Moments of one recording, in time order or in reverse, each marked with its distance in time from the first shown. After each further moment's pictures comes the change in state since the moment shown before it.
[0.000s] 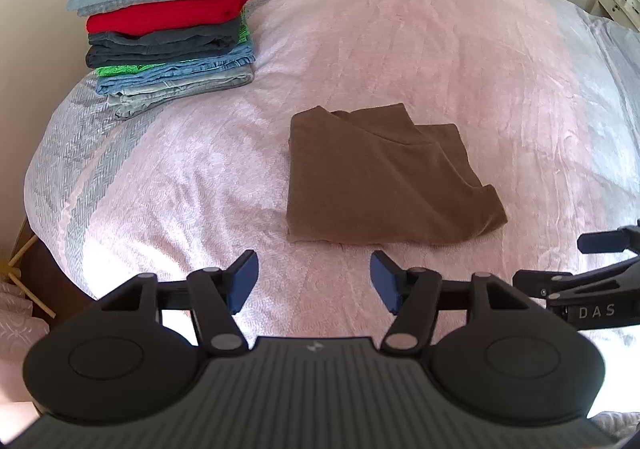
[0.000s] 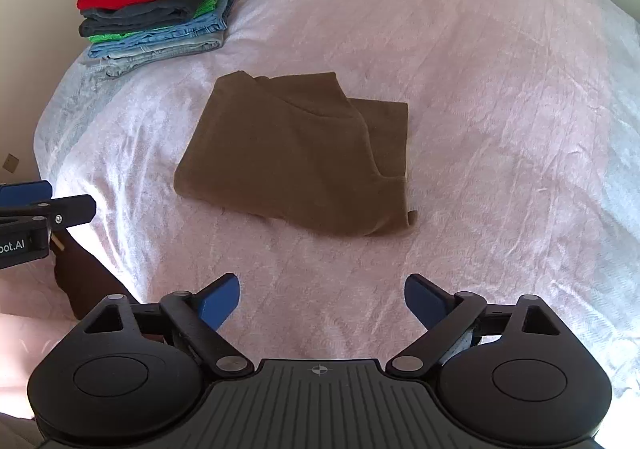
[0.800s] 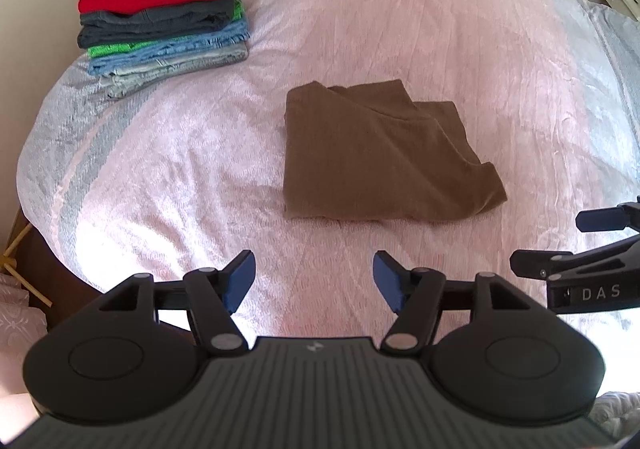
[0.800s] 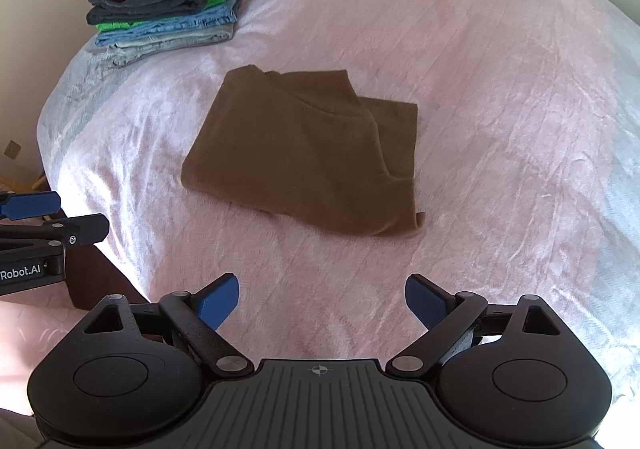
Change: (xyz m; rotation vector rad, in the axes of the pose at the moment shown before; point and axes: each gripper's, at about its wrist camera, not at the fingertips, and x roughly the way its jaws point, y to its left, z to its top) left arm 0.013 0.007 -0.007 0.005 0.069 -0.030; right arm 0.004 0.011 0.005 -0.024 0.031 -0.005
